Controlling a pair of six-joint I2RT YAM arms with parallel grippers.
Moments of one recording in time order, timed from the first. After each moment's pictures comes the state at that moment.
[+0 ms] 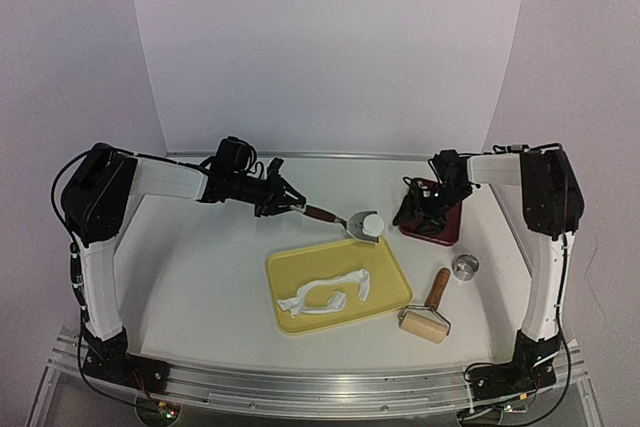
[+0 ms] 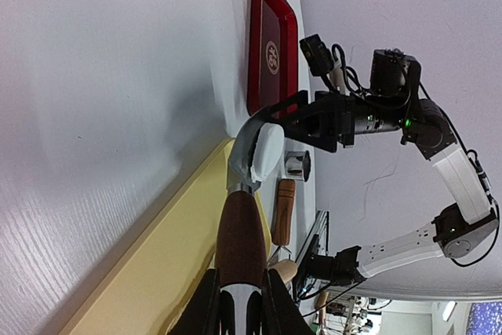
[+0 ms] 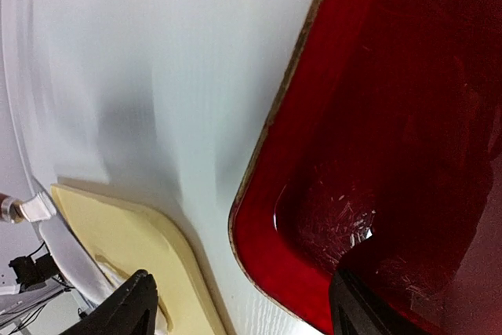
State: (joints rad) left arm -0.53 2.00 1.32 0.10 0.79 -0.89; right arm 0.22 2.13 1.50 -0.70 -0.57 0.27
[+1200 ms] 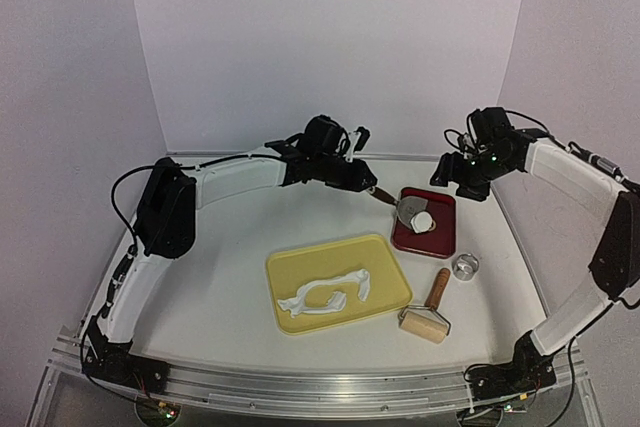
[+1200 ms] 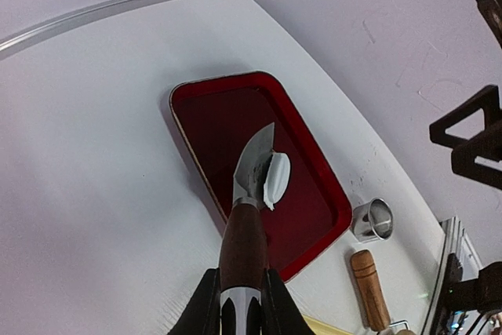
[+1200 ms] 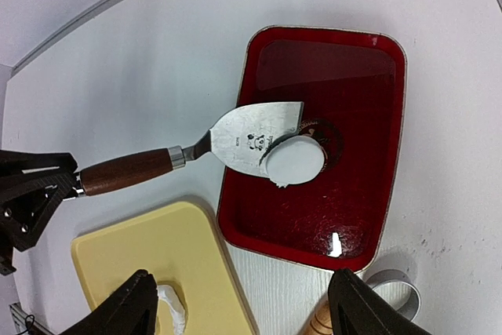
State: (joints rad) left arm -0.81 2.42 2.18 -0.29 0.33 -0.41; right arm 0.26 1.54 1.34 -0.75 -0.13 0.46
